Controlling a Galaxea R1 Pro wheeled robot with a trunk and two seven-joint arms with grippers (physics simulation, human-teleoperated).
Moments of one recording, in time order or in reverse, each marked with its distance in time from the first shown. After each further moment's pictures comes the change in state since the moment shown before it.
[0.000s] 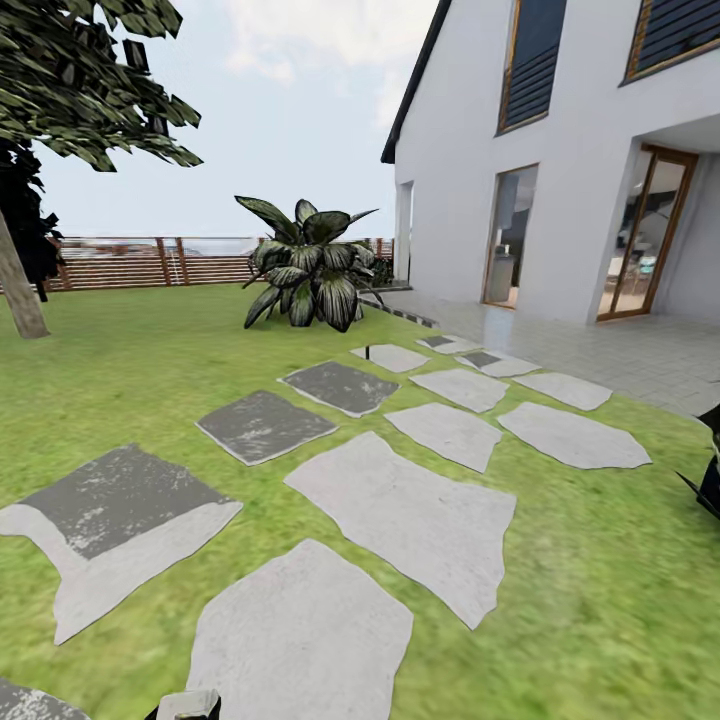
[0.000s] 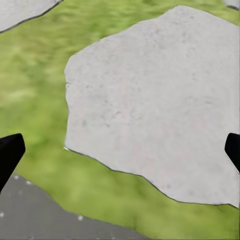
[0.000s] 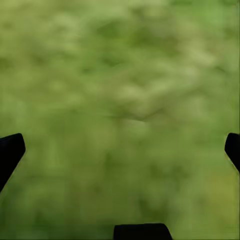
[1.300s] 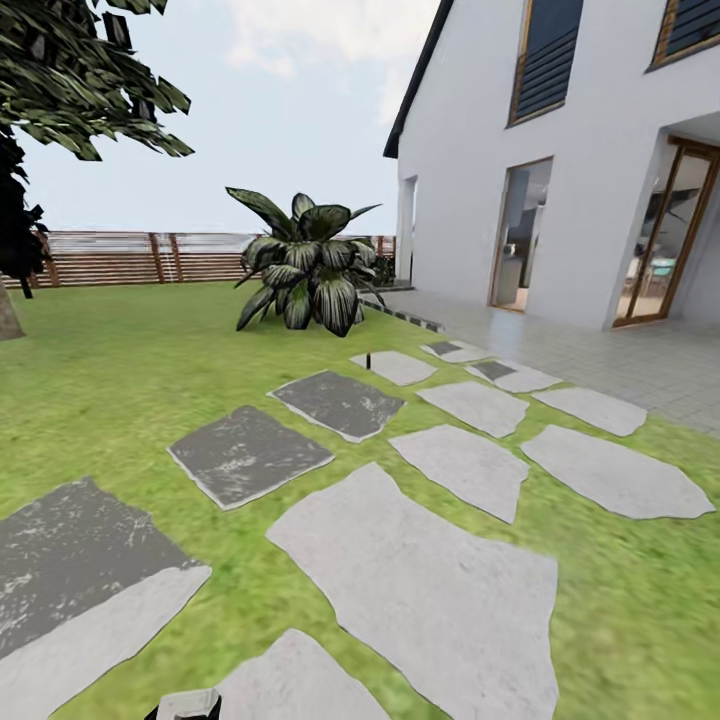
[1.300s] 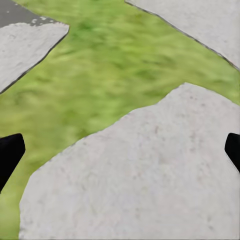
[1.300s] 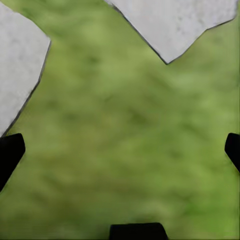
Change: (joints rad) left arm 0.000 0.000 0.000 -0.001 0.000 -0.001 0.000; right arm 0.000 -0.003 -0.002 0.000 0.000 0.002 -0.005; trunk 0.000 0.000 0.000
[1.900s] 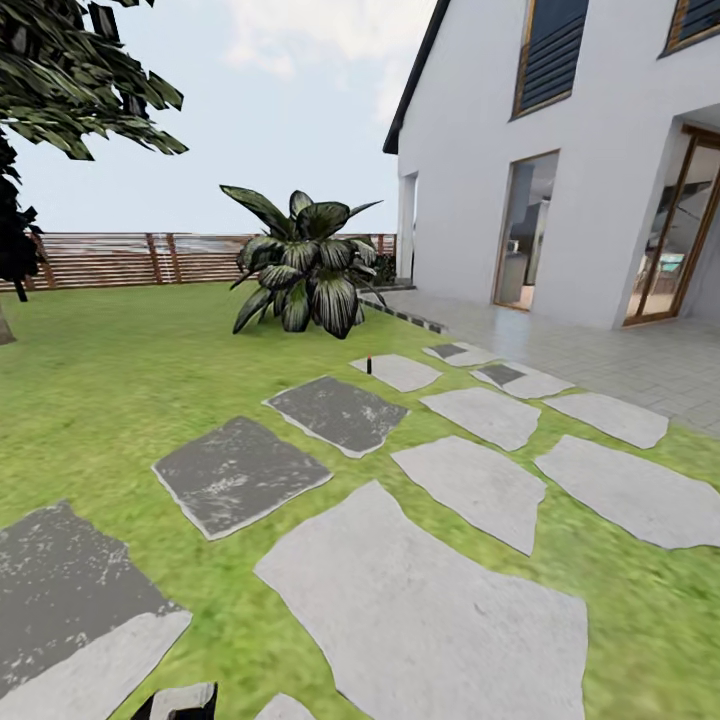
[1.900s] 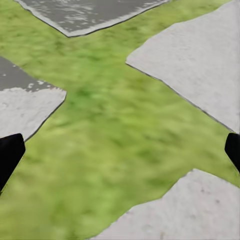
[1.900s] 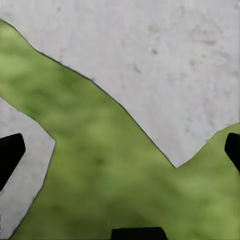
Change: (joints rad) left arm 0.008 0.004 0.008 0.000 0.004 -0.123 0.007; right arm 0.000 0.001 0.001 -0.009 0.007 0.000 0.005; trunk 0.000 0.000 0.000
